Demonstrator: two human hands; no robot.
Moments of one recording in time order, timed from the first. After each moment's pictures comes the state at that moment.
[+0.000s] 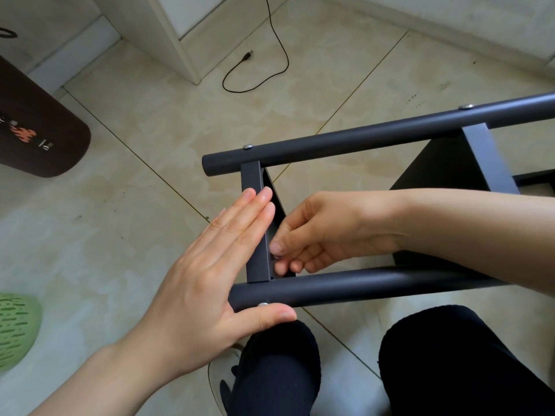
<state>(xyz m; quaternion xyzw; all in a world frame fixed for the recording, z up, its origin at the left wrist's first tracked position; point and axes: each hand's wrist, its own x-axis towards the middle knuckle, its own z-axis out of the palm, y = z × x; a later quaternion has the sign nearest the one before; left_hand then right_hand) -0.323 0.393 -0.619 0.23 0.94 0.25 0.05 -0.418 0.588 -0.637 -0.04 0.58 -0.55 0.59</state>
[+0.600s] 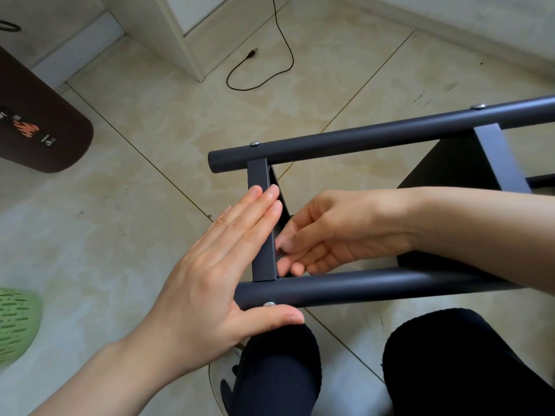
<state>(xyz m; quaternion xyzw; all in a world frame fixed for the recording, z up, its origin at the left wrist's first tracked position) -0.326 0.394 -0.620 0.24 0.94 0.26 0.04 -0.421 0.591 -0.636 0.00 0.53 -0.58 0.62</state>
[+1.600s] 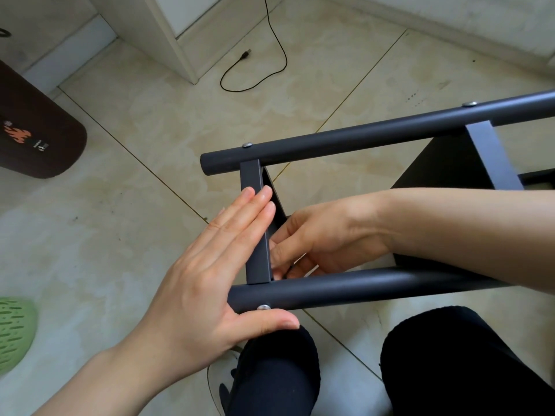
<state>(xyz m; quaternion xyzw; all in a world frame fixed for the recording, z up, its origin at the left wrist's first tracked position) -0.327 0.394 -0.619 0.23 0.93 0.27 0.05 -0.416 0.574 -0.642 -0.04 0.54 -0.52 0.66</state>
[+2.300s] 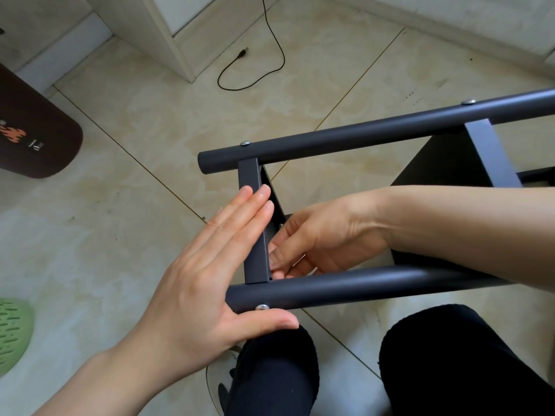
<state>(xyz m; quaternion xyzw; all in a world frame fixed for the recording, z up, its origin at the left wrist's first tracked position) -0.327 0.394 -0.621 0.23 0.93 0.28 0.05 -0.420 0.577 -0.647 -0.03 0.50 -0.54 0.68</state>
